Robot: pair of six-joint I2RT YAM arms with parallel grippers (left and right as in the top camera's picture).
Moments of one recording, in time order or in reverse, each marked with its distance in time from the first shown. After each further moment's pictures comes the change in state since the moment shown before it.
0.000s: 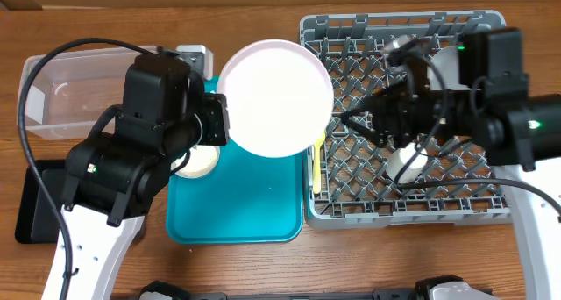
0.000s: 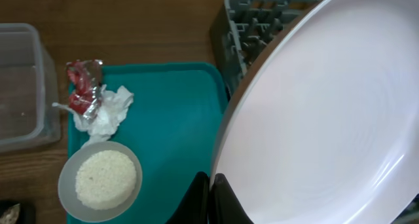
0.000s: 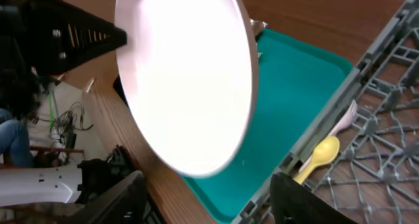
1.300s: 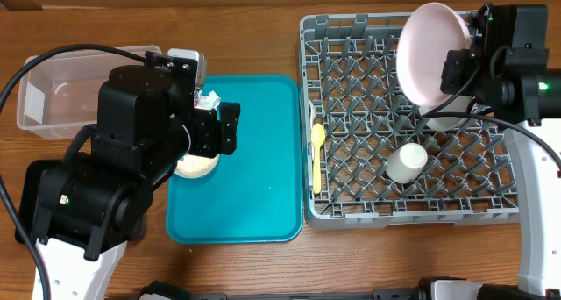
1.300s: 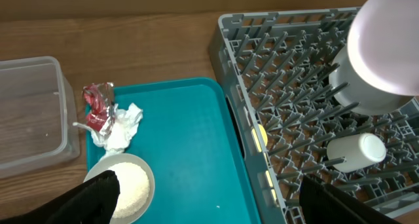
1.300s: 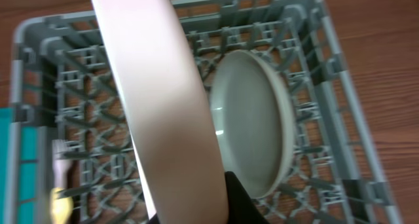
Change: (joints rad) left arm 0.000 -0.066 0.047 -0.035 -0.017 0.071; right arm -0.197 0.114 0.000 0.136 0.911 0.207
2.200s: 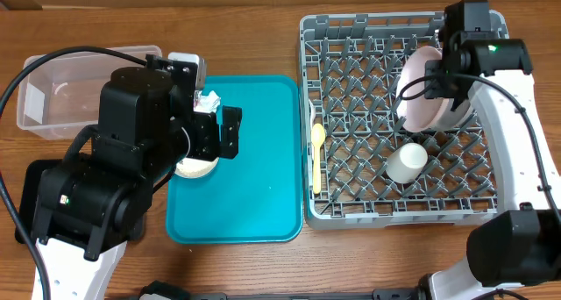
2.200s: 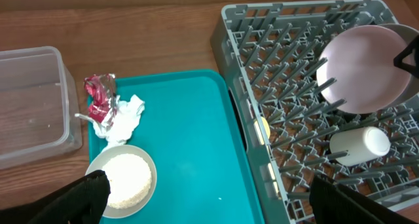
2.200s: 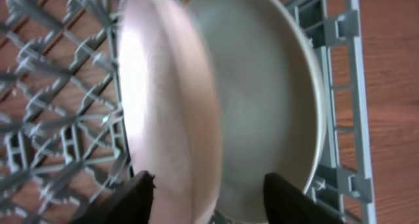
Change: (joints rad) left arm 0.000 0.000 0.000 -0.033 -0.003 -0.002; right arm 0.032 0.246 0.012 -0.058 0.146 -0.063
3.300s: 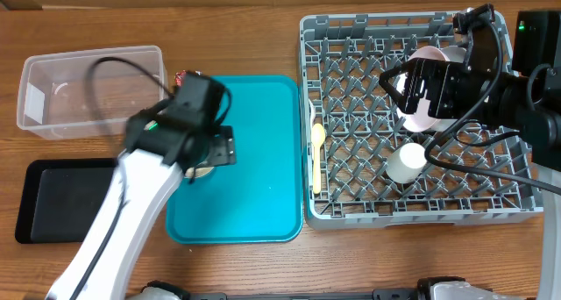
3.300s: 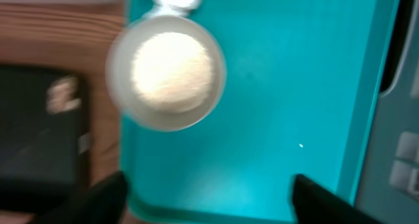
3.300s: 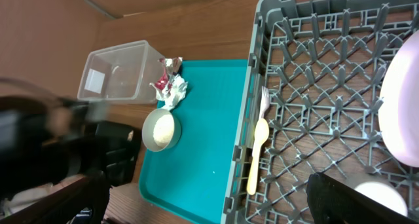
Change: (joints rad) left arm 0.000 0.254 -0.274 -0.057 -0.181 -0.214; right arm 0.045 -0.321 0.290 -0.275 -0.793 0.185
